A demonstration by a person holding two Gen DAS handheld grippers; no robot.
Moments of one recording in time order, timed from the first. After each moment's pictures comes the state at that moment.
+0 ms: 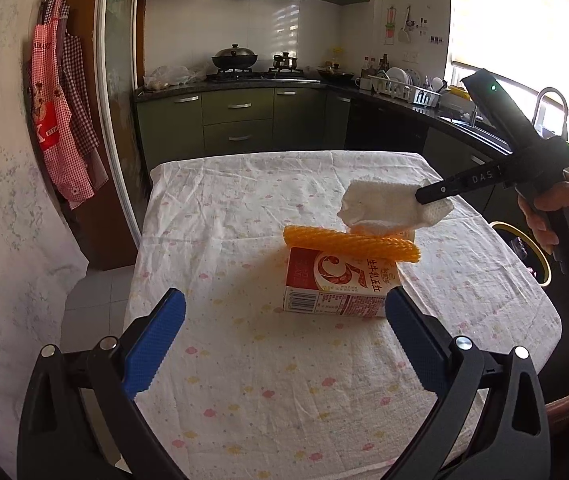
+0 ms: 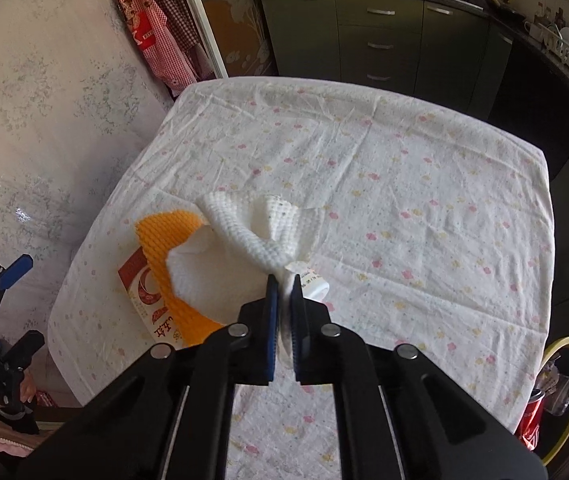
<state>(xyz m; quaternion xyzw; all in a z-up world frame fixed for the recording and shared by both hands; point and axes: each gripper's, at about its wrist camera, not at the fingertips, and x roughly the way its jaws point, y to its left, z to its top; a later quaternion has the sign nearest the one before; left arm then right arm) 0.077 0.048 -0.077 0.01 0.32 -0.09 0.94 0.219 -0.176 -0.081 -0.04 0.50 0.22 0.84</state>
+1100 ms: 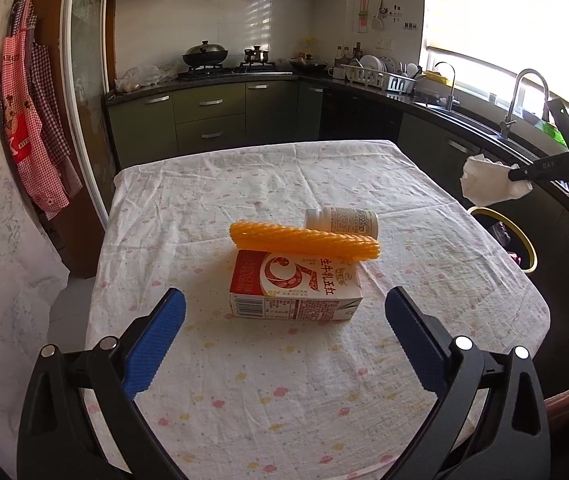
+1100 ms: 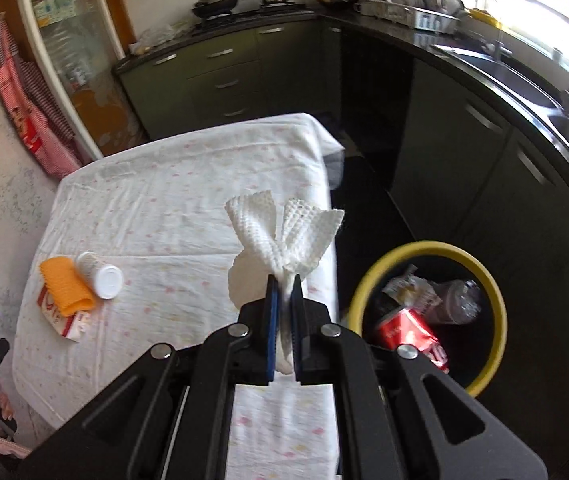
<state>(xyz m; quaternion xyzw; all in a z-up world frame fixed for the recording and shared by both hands) 0.087 0.004 -0.079 0.03 0.33 -0.14 0.93 0.145 -0.423 -0.061 0.07 0.47 -0.03 0.88</state>
